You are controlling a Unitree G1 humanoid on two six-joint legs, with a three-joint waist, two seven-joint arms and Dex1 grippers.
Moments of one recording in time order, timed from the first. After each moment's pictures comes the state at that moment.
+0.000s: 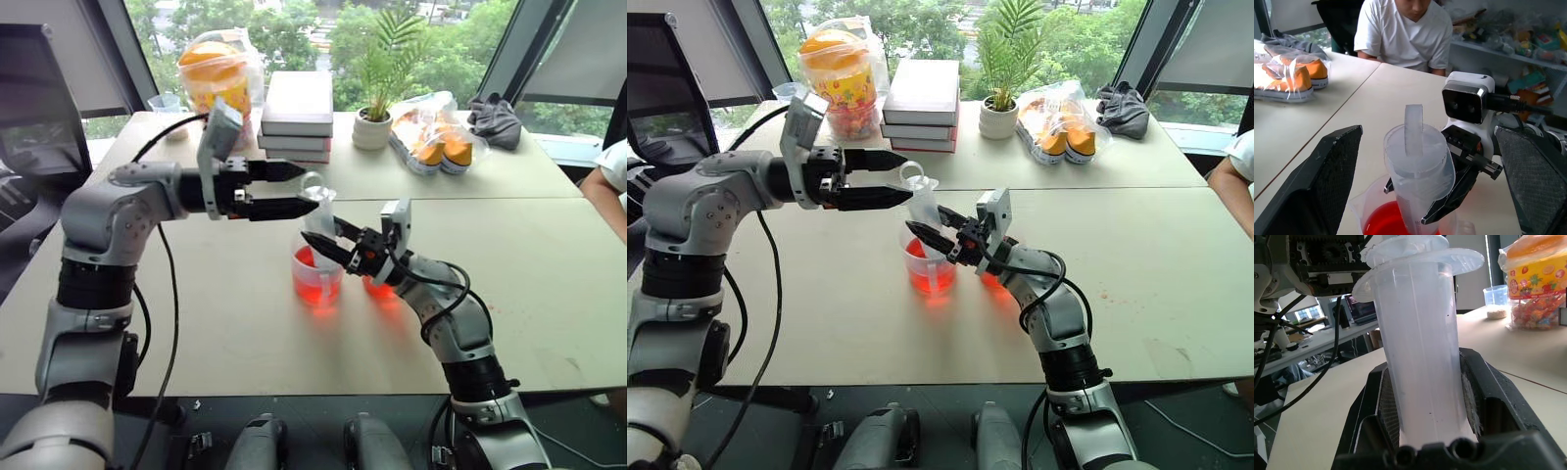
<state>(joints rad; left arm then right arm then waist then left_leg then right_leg) -0.91 0.61 -0.01 0.02 -0.69 0.84 -1.12 -0.45 -0.22 0.09 -0.08 0.41 0.24 0.79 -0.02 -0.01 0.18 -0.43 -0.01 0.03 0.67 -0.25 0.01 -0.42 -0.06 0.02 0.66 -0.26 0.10</state>
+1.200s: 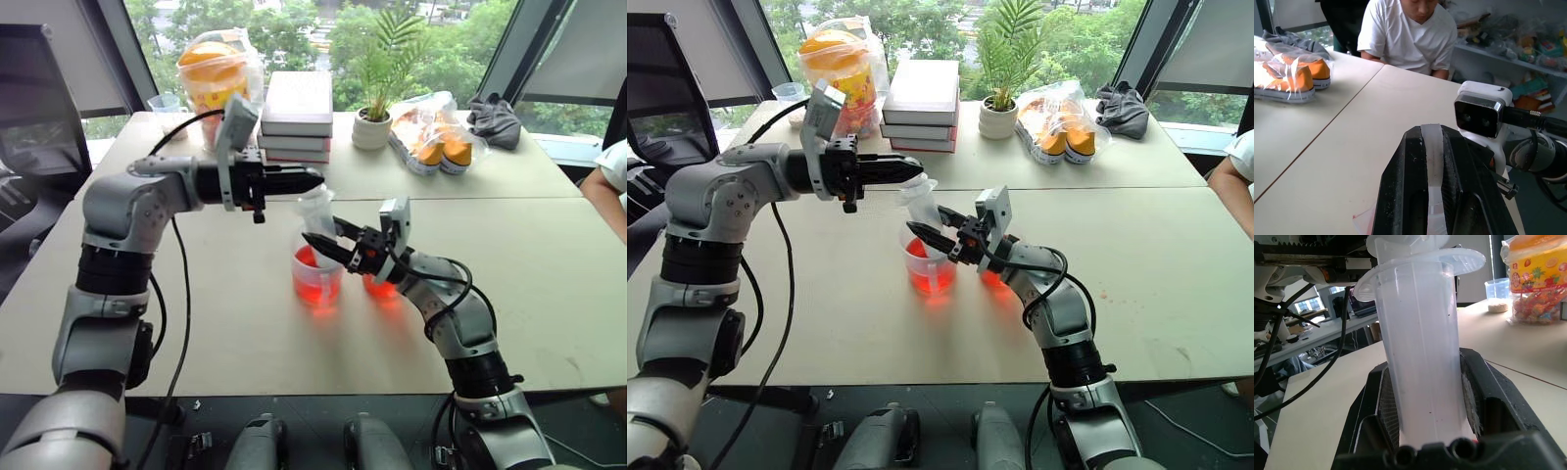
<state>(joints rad) -0.99 0.57 -0.02 0.12 -0.66 0.83 -1.09 -0.48 -0.24 0.10 -0.07 0.41 0.28 0.80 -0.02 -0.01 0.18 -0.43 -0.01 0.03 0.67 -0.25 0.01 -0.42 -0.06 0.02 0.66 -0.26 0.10</state>
